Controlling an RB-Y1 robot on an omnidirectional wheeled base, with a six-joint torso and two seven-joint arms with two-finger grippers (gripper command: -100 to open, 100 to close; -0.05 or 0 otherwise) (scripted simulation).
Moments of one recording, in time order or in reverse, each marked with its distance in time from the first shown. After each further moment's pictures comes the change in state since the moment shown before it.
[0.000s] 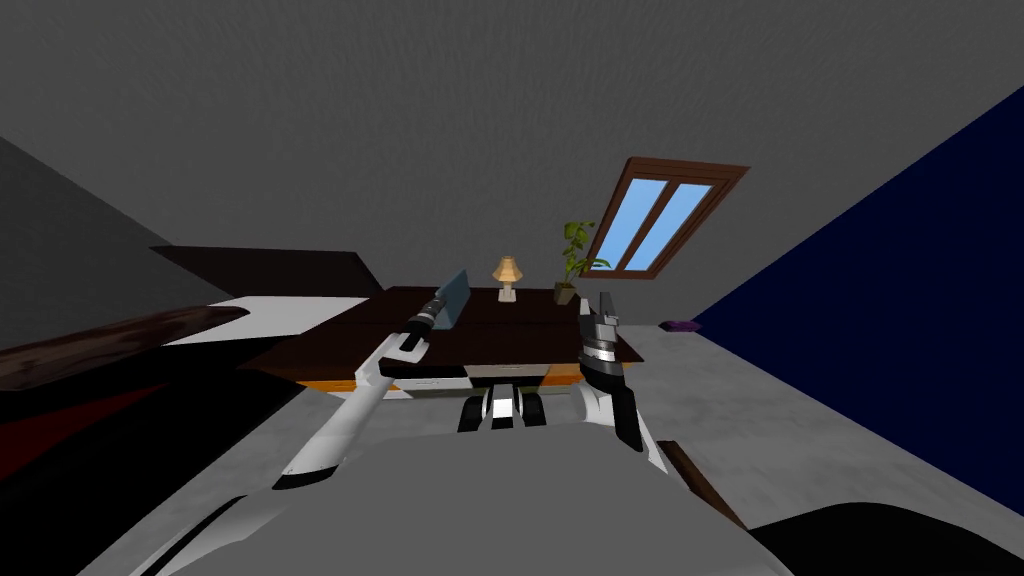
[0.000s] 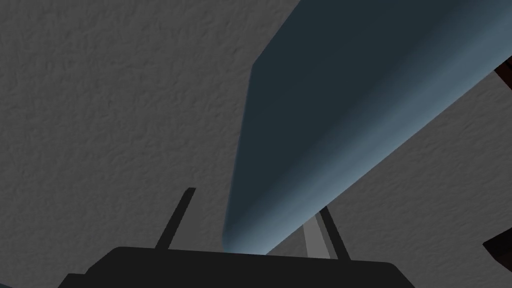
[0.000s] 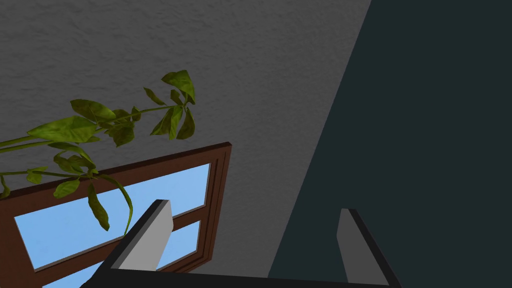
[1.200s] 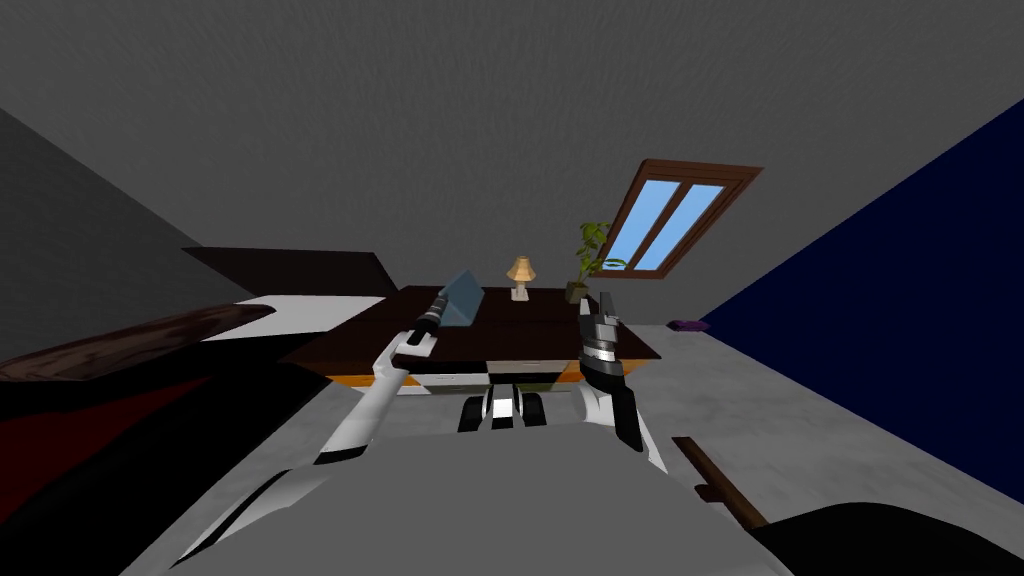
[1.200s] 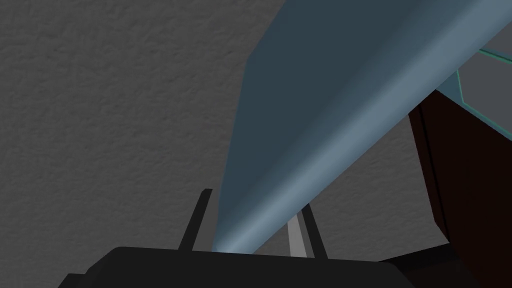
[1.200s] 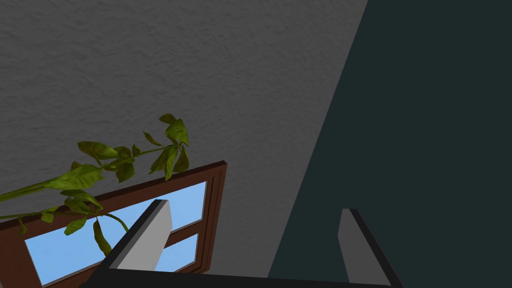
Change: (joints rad) left arm -0.069 -0.101 0.034 0.092 0.193 0.007 0.159; right arm 0.000 0.000 0.000 0.000 0.000 0.000 0.000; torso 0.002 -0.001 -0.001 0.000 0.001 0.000
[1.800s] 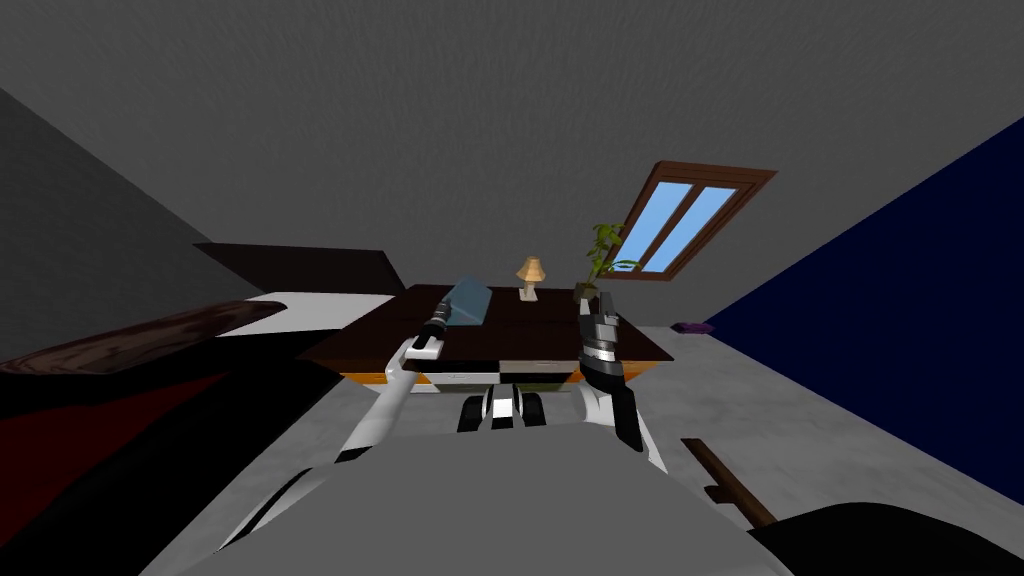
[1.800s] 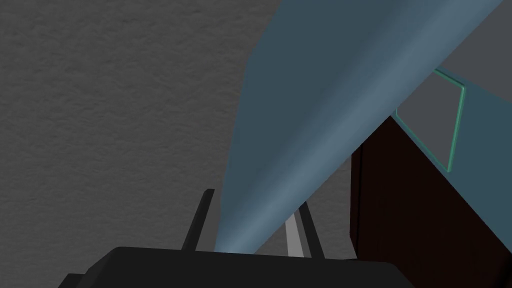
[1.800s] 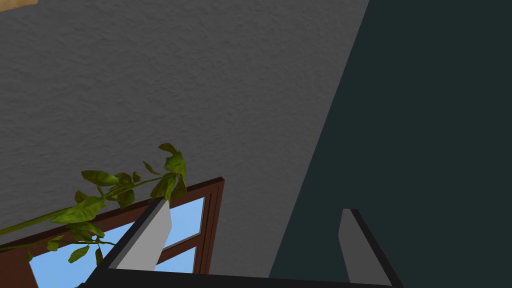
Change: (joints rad) left arm -0.003 -0.101 0.031 0.093 0.106 -0.067 0.089; right arm 0.000 0.000 0.000 0.000 0.000 0.000 0.000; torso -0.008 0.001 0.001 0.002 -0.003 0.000
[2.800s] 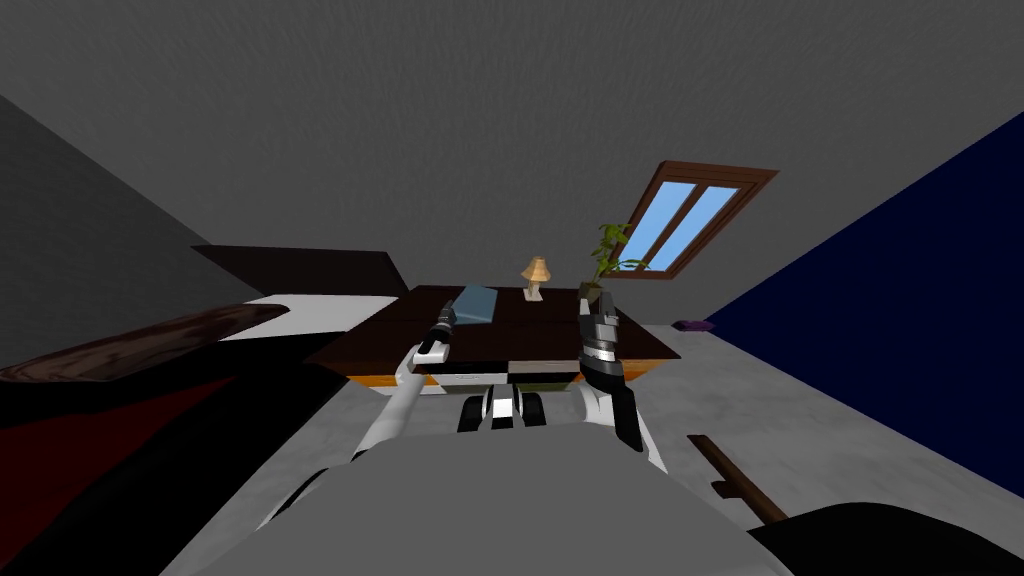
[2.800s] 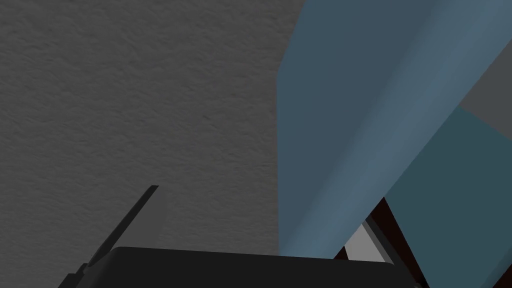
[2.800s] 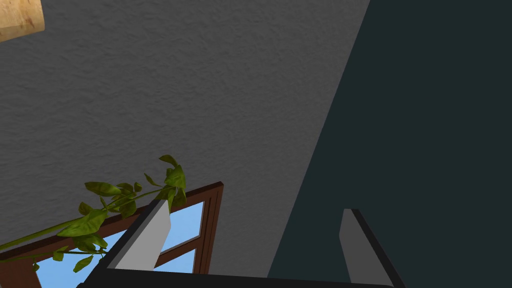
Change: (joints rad) left arm 0.004 -0.081 0.016 0.081 0.100 -0.058 0.084; right arm 0.000 0.000 0.000 0.000 0.000 0.000 0.000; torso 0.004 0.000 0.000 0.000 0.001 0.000
